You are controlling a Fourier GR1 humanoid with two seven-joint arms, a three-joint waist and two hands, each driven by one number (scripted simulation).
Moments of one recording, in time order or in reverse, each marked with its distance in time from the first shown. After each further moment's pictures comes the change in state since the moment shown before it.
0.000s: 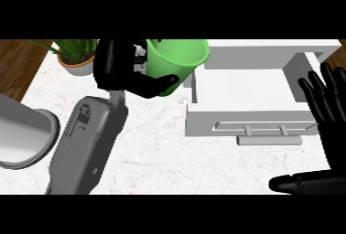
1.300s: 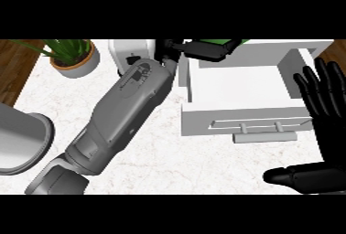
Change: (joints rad) left arm -0.461 -0.005 -0.212 0.634 0.213 0.234 -0.091; right arm -0.038 0.008 0.008 0.035 0.019 -0.010 -0.011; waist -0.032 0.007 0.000
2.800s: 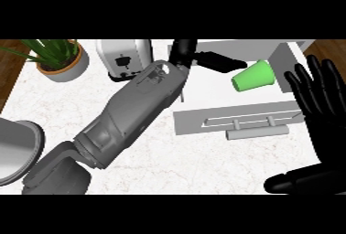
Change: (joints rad) left arm -0.126 0.000 -0.322 0.226 0.271 0.063 -0.098; right arm -0.028 0.010 0.012 0.012 -0.091 0.048 -0.009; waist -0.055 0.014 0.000
